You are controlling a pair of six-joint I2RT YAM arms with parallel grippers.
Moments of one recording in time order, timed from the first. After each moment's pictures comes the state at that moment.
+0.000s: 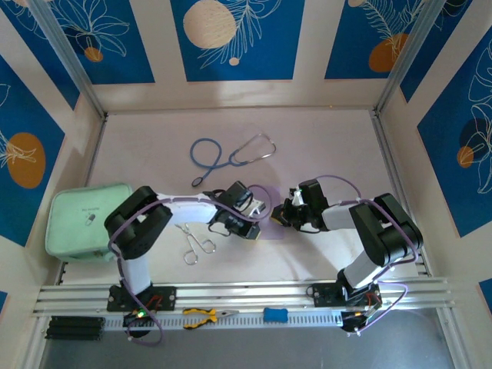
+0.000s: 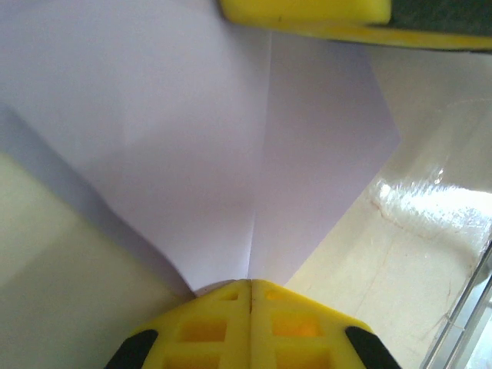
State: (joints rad) left arm -0.86 1.83 0.98 -0.28 0.49 -0.38; right arm 0.37 1.59 0.46 0.23 -0.60 0.95
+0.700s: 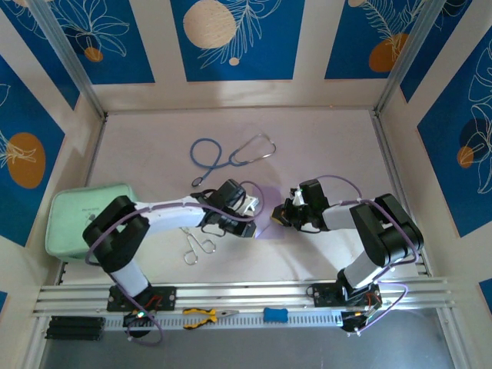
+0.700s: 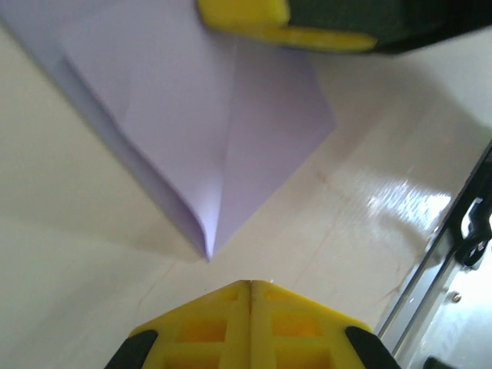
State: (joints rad) left arm -0.86 1.68 0.93 -0.28 0.47 -0.45; right arm 0.37 1.59 0.46 0.22 -0.60 0.95
